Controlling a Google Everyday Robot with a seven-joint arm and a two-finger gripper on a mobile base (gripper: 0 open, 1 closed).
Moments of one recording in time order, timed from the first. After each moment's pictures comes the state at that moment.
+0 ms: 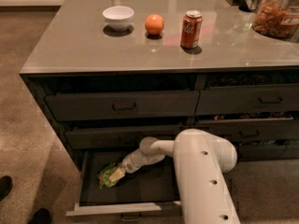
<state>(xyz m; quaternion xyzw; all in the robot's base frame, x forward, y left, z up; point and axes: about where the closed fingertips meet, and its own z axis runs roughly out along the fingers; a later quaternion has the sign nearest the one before) 0.591 0.161 0.265 -0.45 0.79 0.39 0.15</state>
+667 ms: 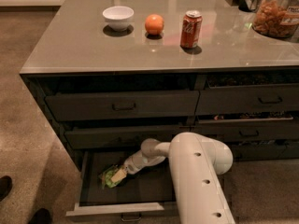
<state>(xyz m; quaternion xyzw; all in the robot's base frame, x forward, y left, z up) 0.595 0.152 0.233 -0.42 0.81 0.39 0.13</state>
